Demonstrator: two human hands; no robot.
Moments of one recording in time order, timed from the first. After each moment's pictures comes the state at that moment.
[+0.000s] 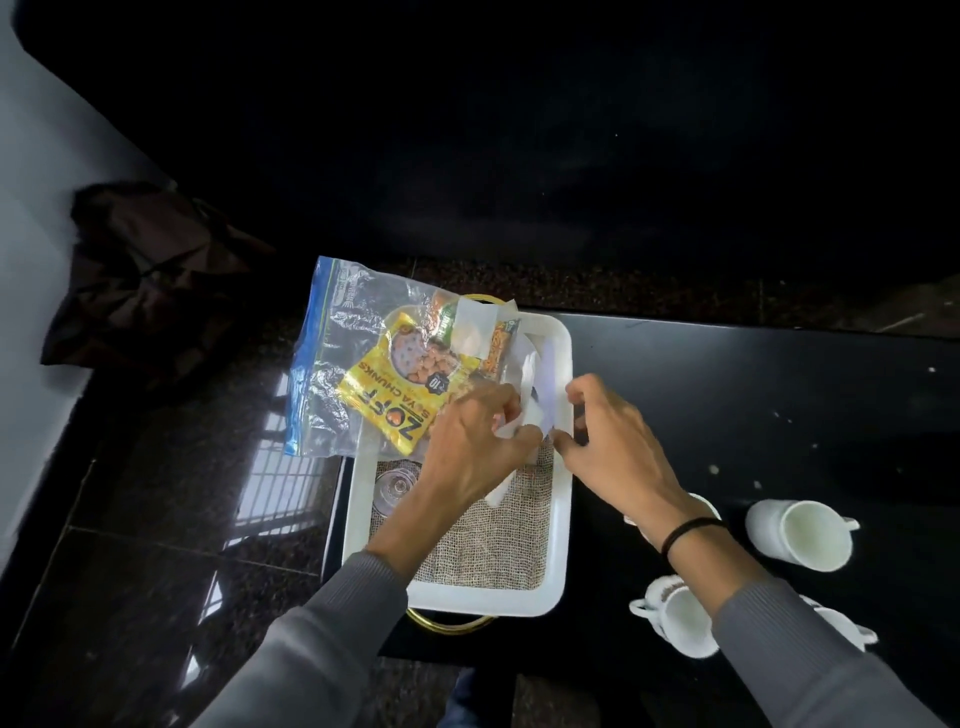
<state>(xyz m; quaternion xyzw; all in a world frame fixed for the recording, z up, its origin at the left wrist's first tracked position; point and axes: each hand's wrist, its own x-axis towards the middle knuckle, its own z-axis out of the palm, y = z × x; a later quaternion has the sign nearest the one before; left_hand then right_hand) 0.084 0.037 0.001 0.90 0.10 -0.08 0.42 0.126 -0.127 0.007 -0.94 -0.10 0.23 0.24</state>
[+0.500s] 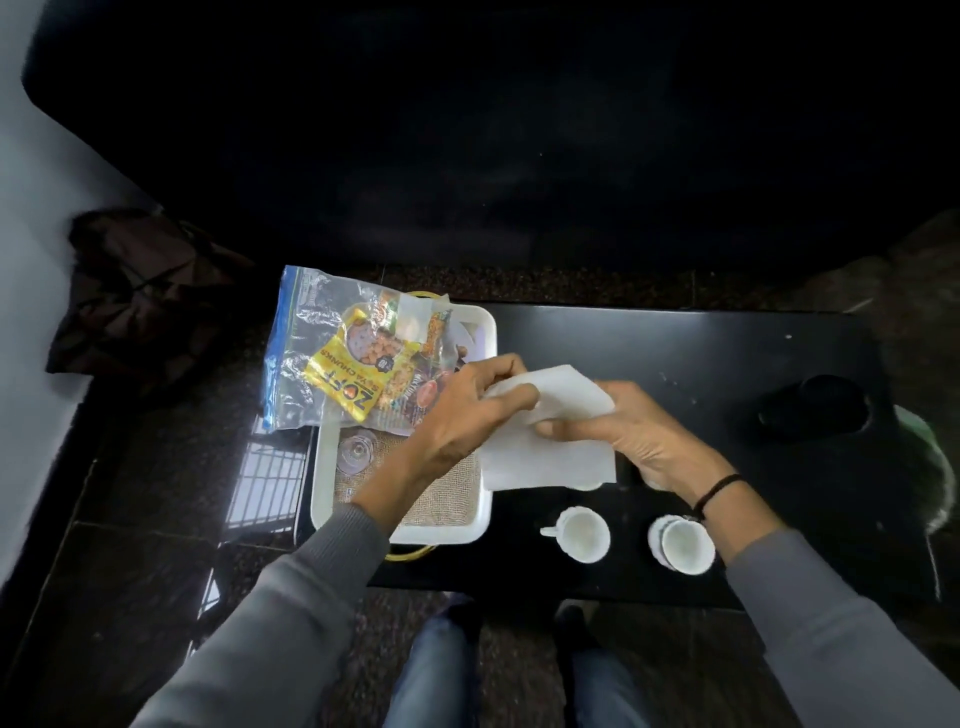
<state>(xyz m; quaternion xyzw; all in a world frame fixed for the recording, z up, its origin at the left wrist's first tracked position) 0.075 -0.042 0.105 0.74 0.08 -0.19 0.64 0.111 -0.251 0.096 -0.69 0.01 0.41 0.60</state>
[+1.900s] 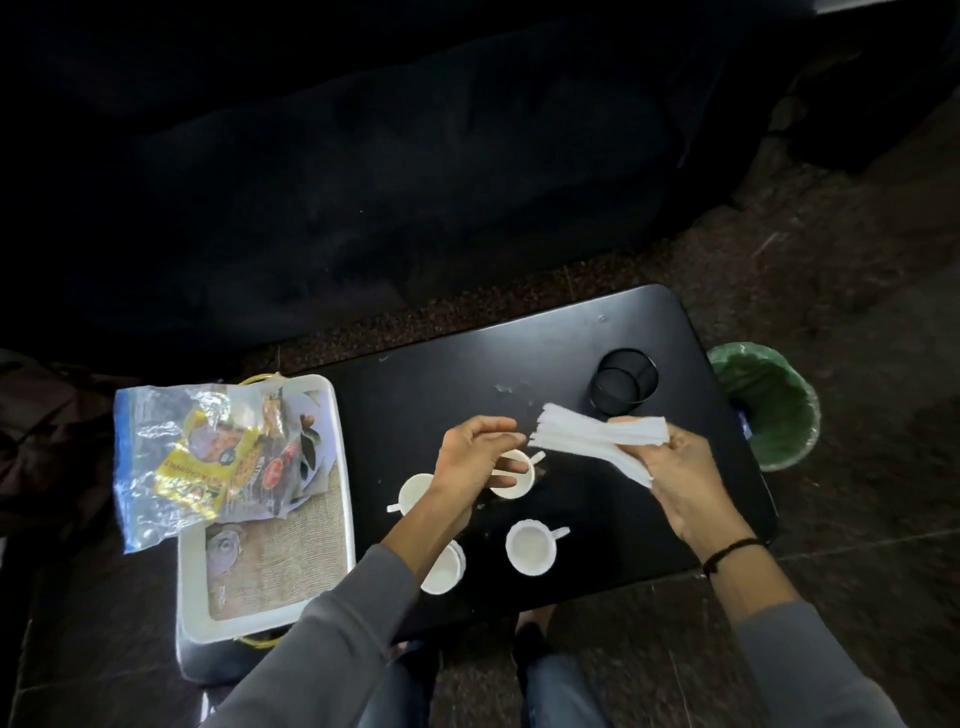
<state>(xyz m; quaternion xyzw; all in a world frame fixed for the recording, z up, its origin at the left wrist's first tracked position) 0.103 -0.283 0.070 0.66 0.27 -0.28 0.64 0.074 -0.507 0.065 -0.62 0.35 0.12 0.69</state>
